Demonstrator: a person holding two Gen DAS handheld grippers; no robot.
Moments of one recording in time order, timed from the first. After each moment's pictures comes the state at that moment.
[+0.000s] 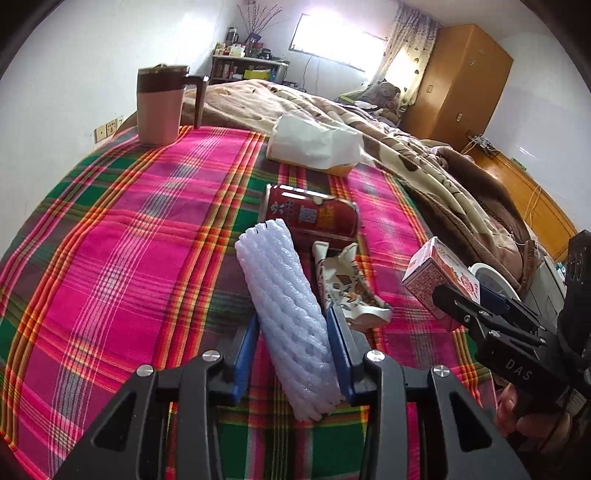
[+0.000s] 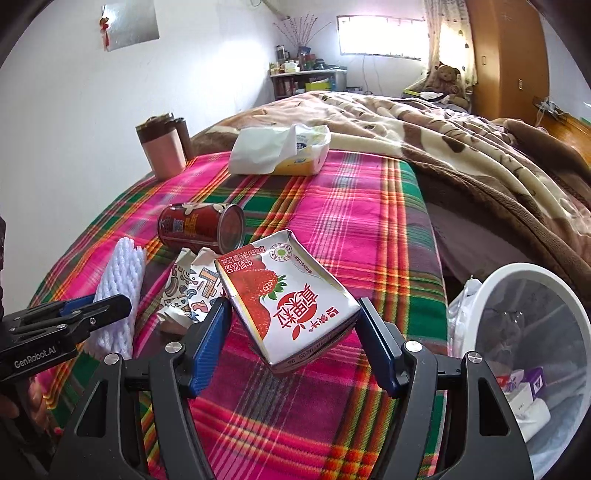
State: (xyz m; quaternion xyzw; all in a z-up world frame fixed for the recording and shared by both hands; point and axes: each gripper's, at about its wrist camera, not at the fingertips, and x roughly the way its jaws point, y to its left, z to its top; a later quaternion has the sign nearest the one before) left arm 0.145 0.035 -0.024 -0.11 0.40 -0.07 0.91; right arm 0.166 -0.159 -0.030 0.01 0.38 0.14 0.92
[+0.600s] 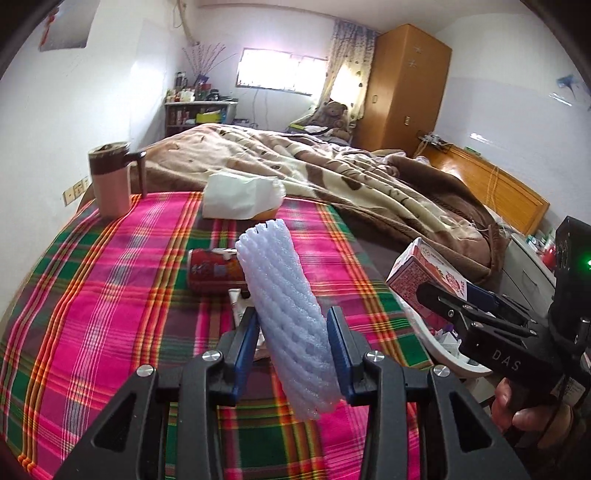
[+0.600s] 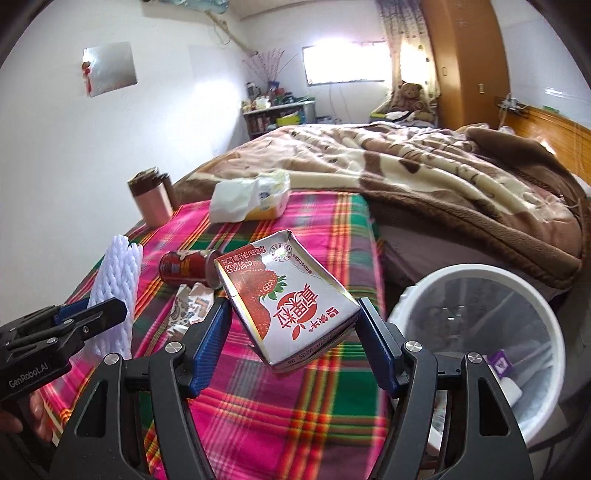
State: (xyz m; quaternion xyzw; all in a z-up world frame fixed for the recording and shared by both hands) left arm 0.118 -0.018 0.031 -0.05 0.33 -0.14 0.93; right arm 0.124 -0.206 0.011 0.05 0.31 0.09 0.94
